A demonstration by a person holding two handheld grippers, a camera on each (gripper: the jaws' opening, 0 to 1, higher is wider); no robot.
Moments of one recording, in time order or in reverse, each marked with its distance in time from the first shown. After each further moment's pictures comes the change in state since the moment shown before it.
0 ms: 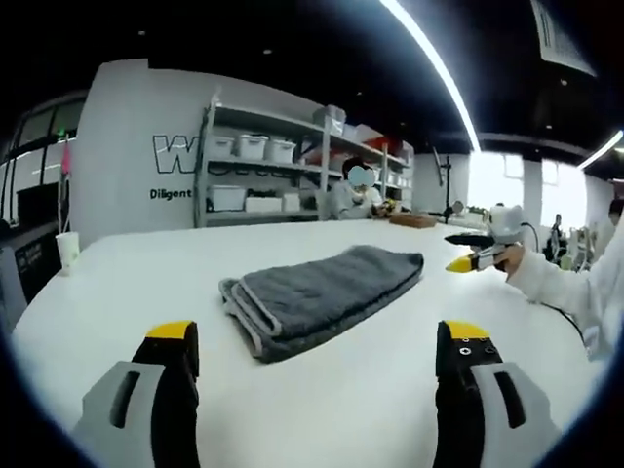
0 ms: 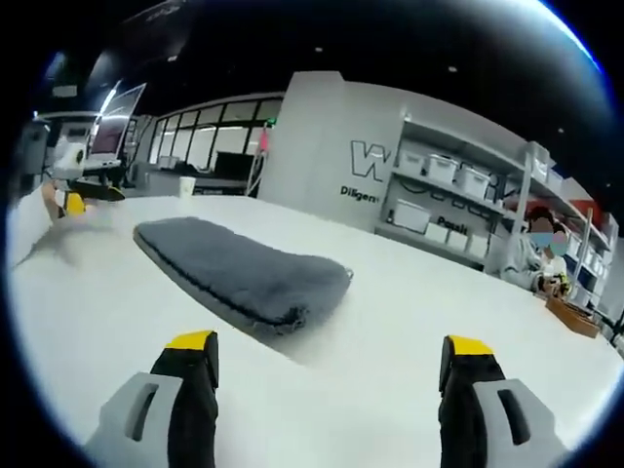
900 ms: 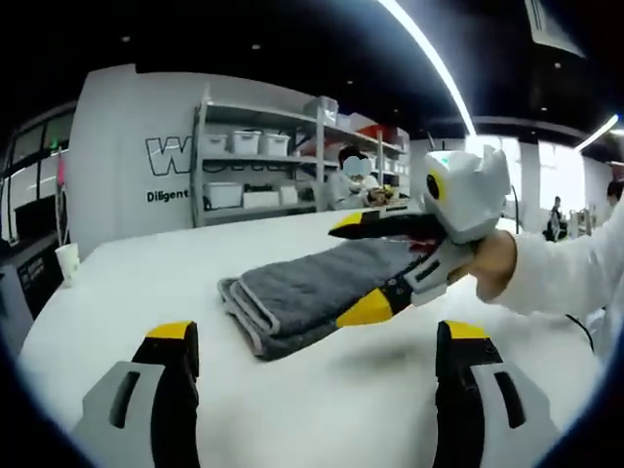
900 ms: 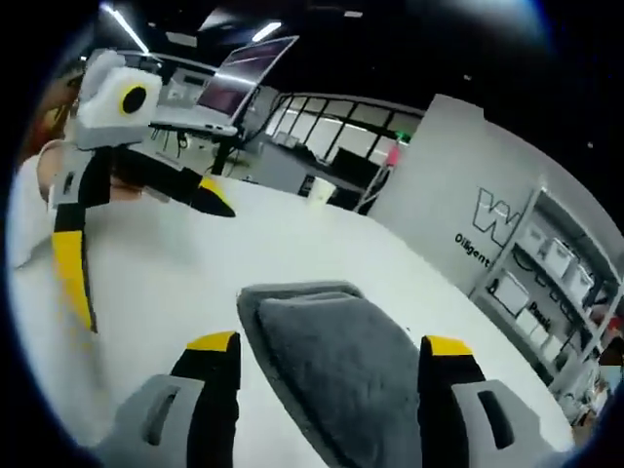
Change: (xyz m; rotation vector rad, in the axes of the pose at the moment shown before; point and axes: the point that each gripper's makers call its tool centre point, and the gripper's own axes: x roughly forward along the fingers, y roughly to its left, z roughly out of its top) left arm -0.006 -0.012 -0.005 0.030 0.039 -0.003; right arm 0.123 0.274 0.092 -0.441 -0.020 0.427
